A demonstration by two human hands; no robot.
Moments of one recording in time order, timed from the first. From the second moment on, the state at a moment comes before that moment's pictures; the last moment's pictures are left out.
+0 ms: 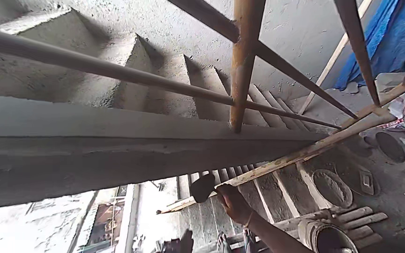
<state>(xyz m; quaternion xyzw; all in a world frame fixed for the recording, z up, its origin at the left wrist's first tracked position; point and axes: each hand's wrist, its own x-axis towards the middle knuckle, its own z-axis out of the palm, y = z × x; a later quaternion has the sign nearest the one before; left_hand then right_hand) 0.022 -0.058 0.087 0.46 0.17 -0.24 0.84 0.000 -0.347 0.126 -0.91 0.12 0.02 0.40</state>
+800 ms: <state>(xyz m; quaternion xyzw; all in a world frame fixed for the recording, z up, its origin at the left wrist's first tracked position) 0.049 -0.165 0.114 0.42 0.04 -0.35 0.84 -0.106 -0.358 0.180 -0.94 0.13 0.24 0.19</state>
